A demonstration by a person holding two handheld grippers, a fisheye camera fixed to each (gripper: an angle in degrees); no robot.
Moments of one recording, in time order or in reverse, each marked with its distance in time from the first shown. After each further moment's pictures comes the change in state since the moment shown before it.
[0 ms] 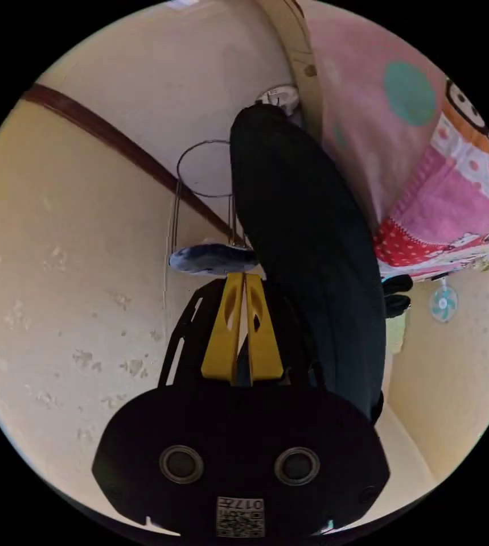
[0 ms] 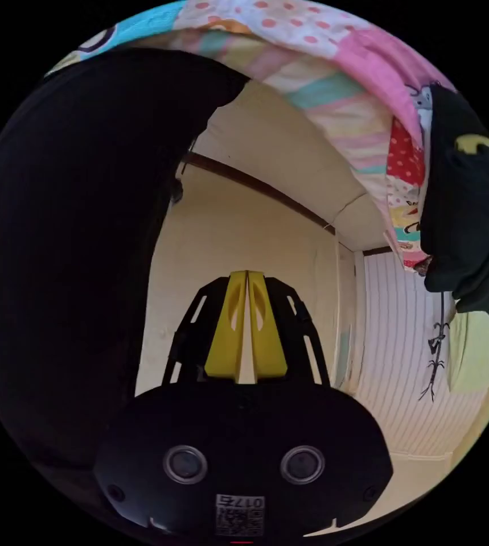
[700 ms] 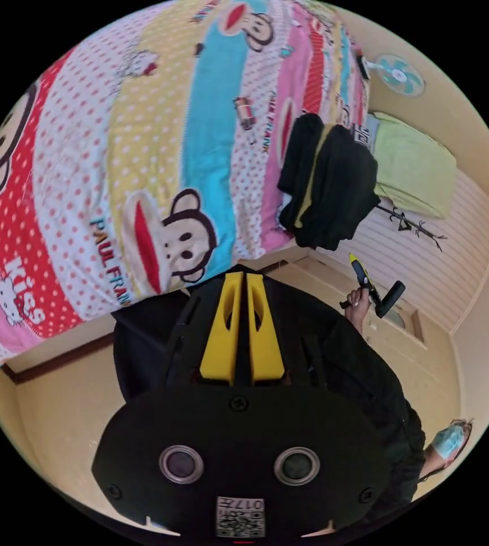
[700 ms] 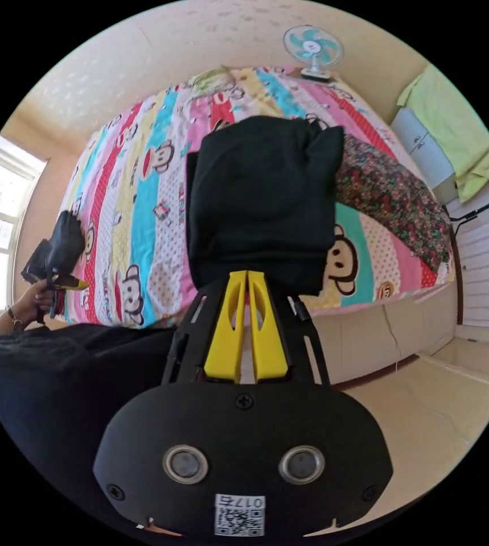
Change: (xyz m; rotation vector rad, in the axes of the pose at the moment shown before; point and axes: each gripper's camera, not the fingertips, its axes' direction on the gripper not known) left arm 0.369 0.118 0.292 0.011 -0.532 1.056; right arm 0.156 0.336 -0.009 1.428 -0.443 0.545
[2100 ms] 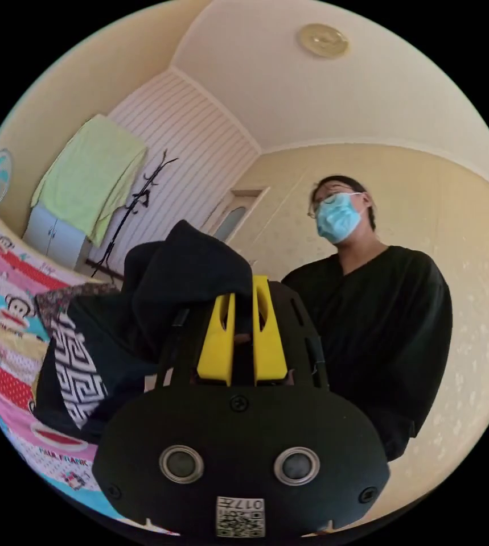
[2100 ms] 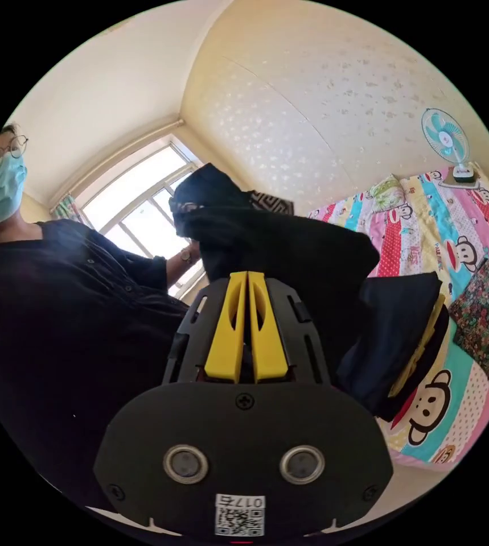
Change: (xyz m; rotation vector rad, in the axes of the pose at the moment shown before) left arm 0.288 0.125 0.119 0.115 0.654 1.534; right arm 0.089 0.010 -0.353 0.448 -1.072 -0.516
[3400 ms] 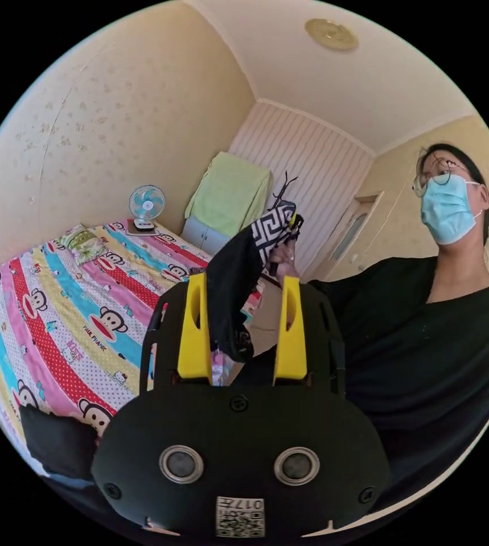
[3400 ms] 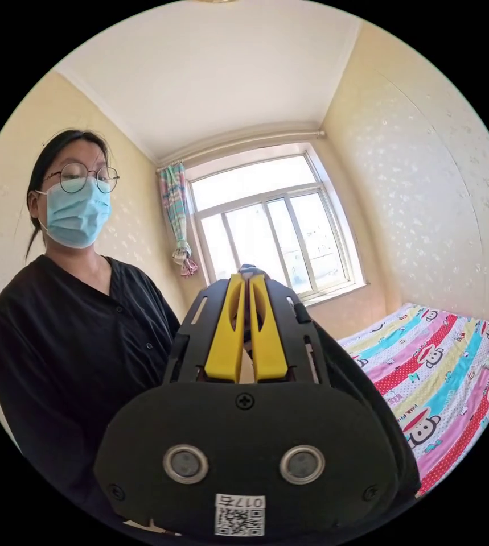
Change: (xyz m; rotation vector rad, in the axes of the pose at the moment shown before) left arm 0.137 -0.007 0.103 -0.098 -0.914 -0.195; right arm -0.203 -0.253 0.239 0.051 -0.480 -0.480
